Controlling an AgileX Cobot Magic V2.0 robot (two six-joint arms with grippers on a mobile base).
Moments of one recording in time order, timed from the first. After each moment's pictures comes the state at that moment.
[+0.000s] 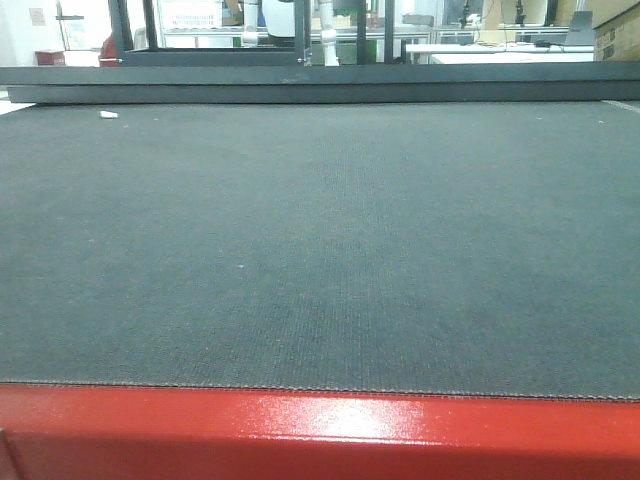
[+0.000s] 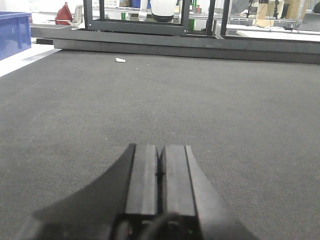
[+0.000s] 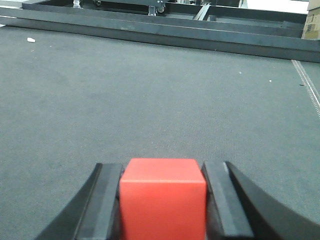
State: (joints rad) left arm -0.09 -0.01 0.03 -0.10 0.03 0.06; right arm 0.30 0.31 -0.53 -0.28 0.48 0.29
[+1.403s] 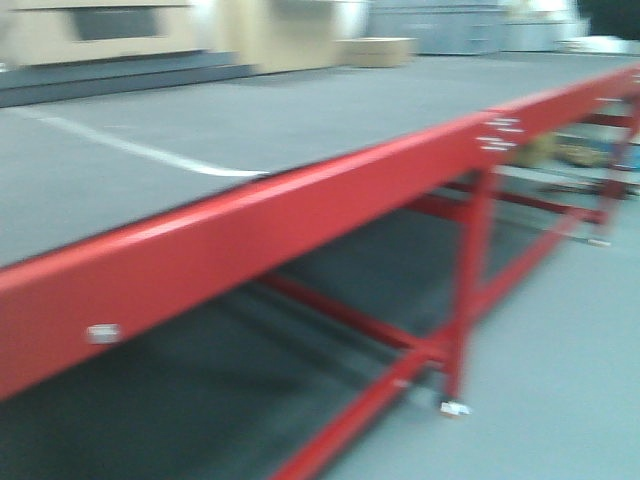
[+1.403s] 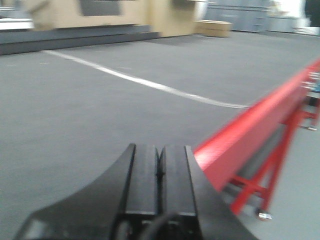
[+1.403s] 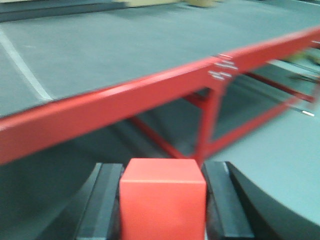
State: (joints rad) left arm -0.09 -0.01 0.03 -0.10 0.03 0.06; right arm 0.30 0.31 -0.53 -0.28 0.48 0.29
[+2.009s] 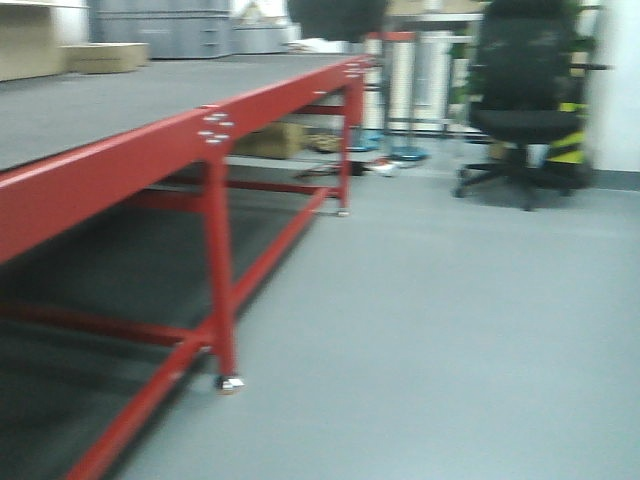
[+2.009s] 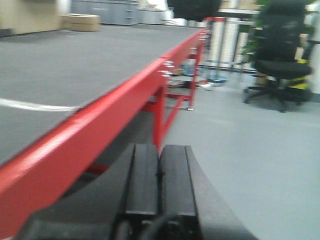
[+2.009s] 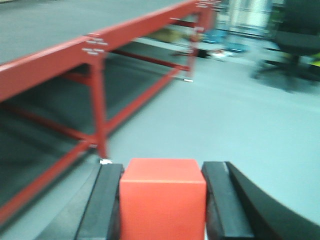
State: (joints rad) left arm -0.09 -0.01 0.03 -0.10 0.03 0.06; right arm 0.30 0.31 -0.53 -0.28 0.48 0.29
